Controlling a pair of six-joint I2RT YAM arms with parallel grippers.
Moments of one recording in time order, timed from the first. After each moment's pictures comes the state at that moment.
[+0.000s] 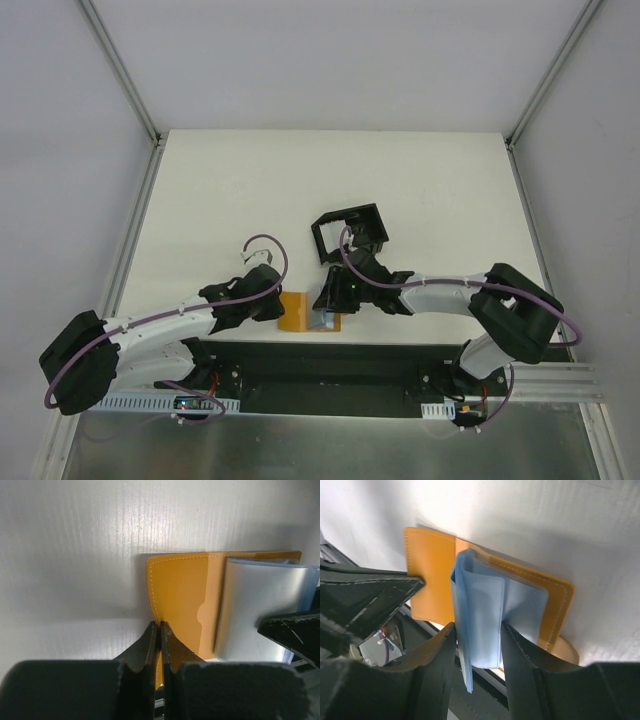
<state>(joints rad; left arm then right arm) -0.87 1.05 0.42 -0.34 -0.17 -0.95 0.96 1.55 0.65 0.08 -0.18 1.02</state>
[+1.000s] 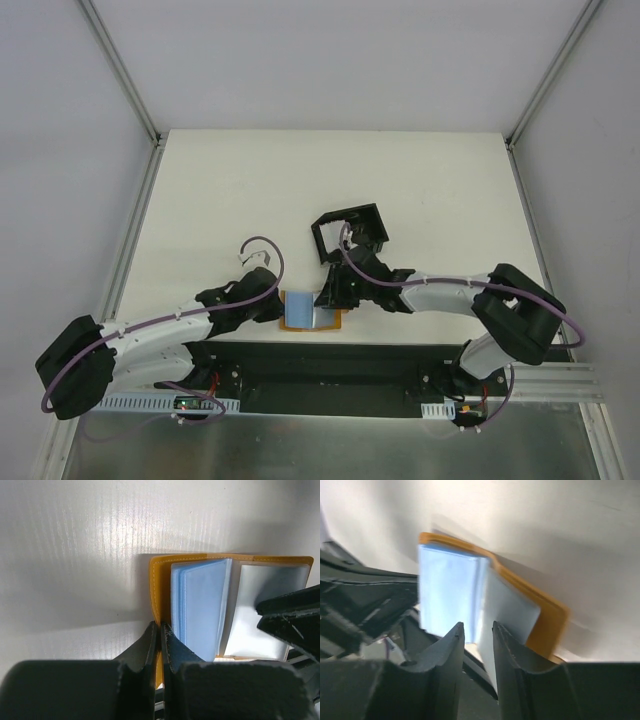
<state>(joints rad) -0.87 1.01 0.36 -0.26 -0.17 -0.98 0.95 1.55 0.66 0.15 -0.23 0.99</state>
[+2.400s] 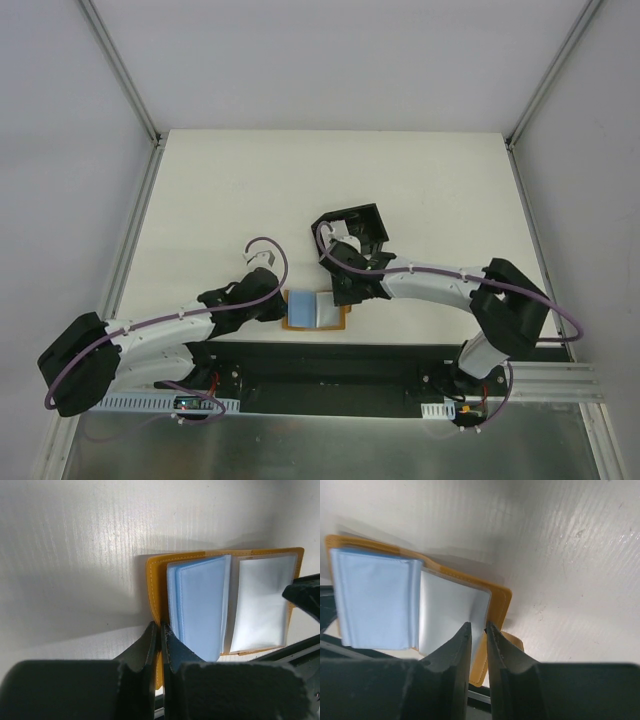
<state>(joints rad) -0.87 1.04 0.34 -0.17 -0.14 -0.92 1.04 1.62 0.97 -0.51 0.17 0.79</state>
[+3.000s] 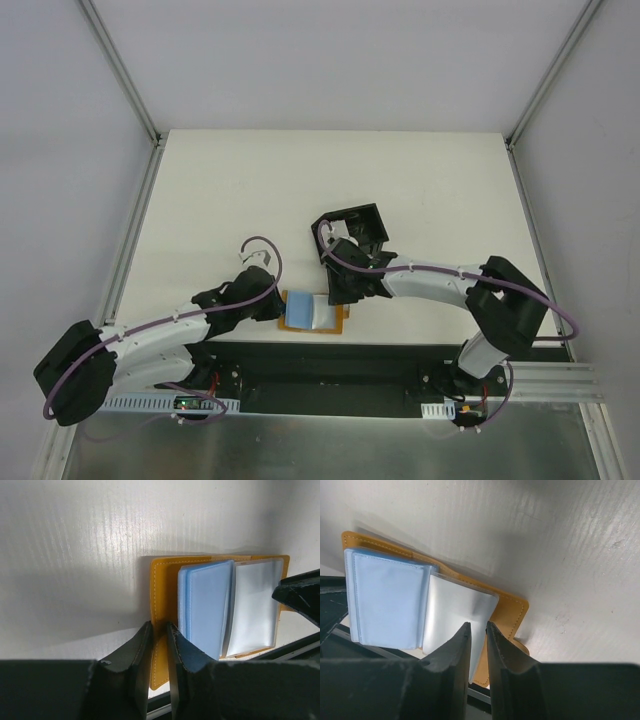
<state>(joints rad) -0.82 0.99 0.32 -0.19 -0.10 -0.89 1.00 1.61 0.94 -0.41 0.04 0.77</state>
